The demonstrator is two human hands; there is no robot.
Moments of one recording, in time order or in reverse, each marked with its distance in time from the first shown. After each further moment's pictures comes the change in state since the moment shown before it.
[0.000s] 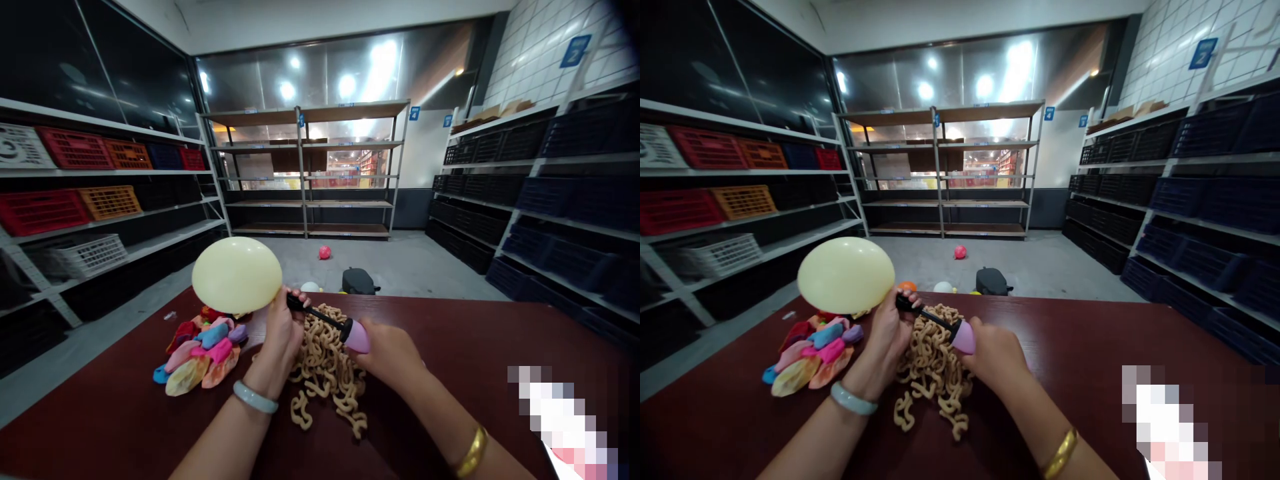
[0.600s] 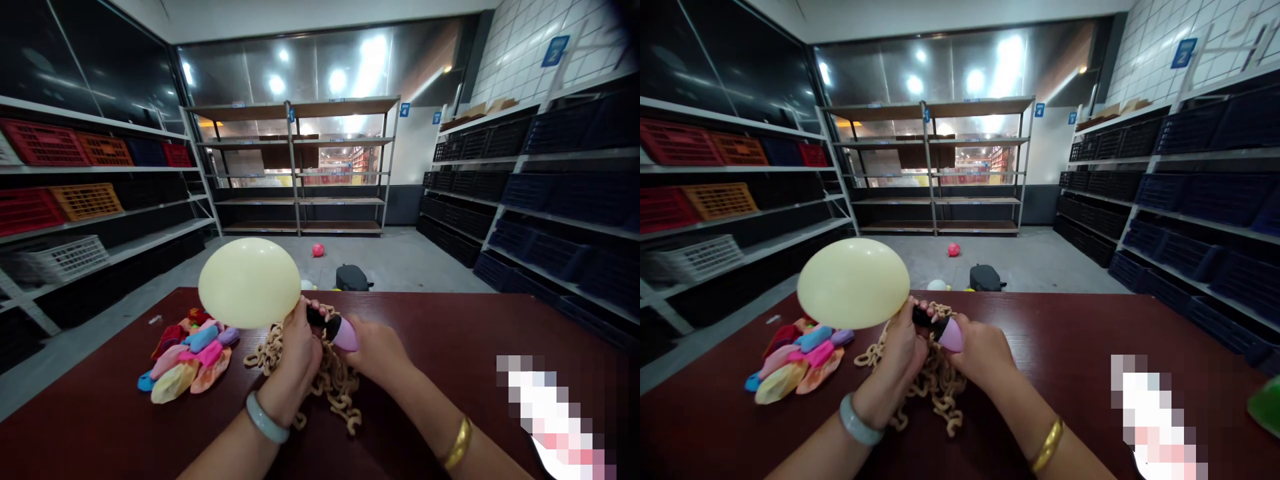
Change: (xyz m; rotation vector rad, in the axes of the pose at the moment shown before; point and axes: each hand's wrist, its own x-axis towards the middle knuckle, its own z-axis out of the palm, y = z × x) left_hand -0.043 -0.036 0.023 0.076 0.024 -0.075; right_hand -0.001 -0.014 -0.004 0.064 -0.028 -0.002
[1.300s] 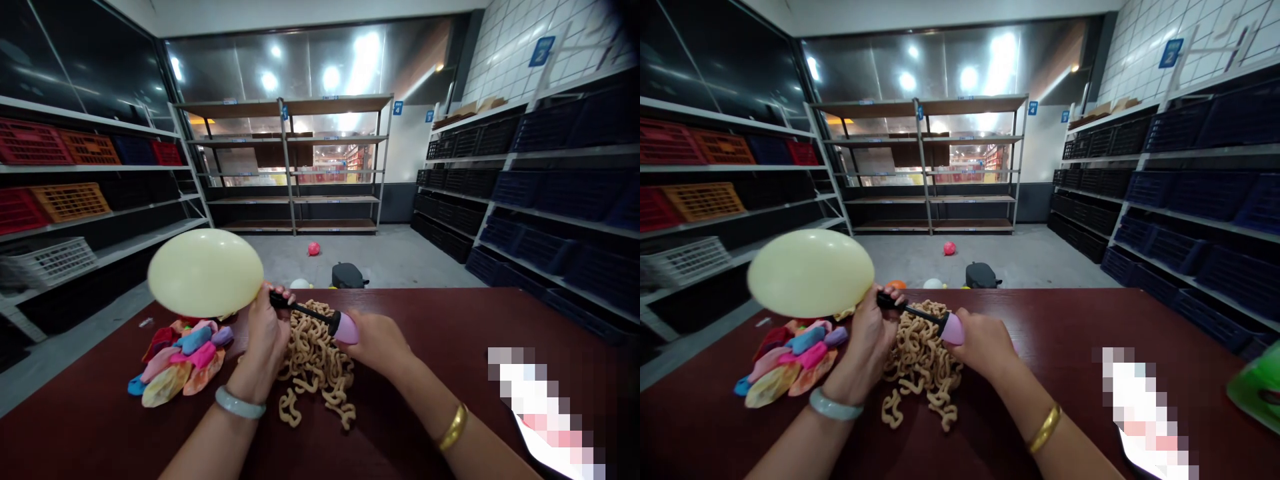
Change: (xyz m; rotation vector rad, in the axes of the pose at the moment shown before) left_hand 0.037 0.041 -0.018 -0.060 -0.022 0.139; right_hand 0.004 0.015 -0.008 -0.057 -0.010 -0.010
